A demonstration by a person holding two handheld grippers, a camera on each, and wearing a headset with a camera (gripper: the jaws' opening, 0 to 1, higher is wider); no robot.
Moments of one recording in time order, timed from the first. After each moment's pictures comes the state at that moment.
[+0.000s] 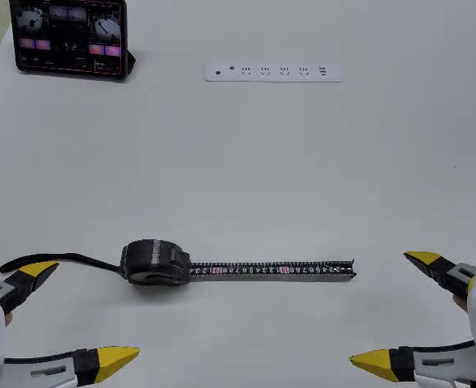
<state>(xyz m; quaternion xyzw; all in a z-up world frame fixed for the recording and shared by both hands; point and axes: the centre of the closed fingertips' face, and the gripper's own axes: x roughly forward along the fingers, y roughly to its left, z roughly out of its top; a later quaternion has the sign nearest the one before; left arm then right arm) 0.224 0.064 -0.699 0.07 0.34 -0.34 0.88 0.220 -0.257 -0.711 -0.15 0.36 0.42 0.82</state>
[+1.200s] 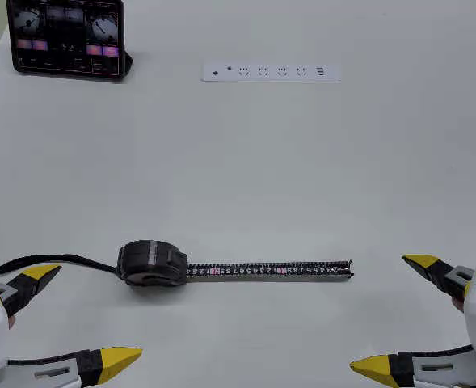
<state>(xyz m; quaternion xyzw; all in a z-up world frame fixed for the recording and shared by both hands) 0.228 0.056 -0.698 0.06 0.34 -0.33 0.88 0.216 -0.257 -0.711 -0.16 0.36 0.43 0.81</state>
